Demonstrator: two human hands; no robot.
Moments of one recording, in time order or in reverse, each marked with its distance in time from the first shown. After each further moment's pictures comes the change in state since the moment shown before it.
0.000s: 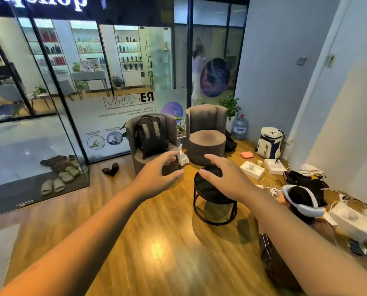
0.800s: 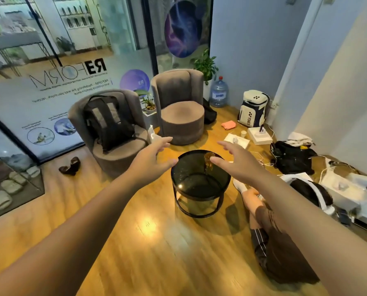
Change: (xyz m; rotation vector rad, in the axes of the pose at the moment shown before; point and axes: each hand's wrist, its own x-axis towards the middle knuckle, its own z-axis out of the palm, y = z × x) left_hand 0.373 -0.095 0.148 0.013 -0.193 -0.008; right_hand 0.293 0.254 -0.039 0.013 0.004 0.294
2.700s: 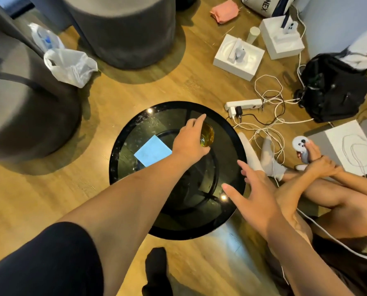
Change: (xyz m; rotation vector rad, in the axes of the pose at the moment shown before) left_hand 0.593 -0.382 0.591 0.146 -0.420 -0.147; right_hand 0.451 0.445 0.276 0.178 -0.096 0.665
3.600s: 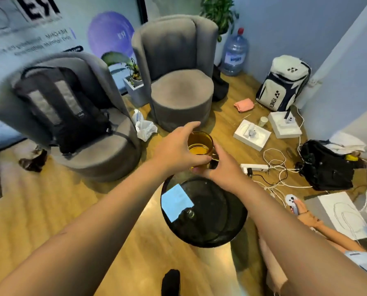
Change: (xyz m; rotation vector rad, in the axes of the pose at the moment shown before) left_hand -0.268 0.128 -0.388 -0.044 0.294 0.111; right_hand -0.154 -0.286 -0.099 0.064 -0.182 -0.500
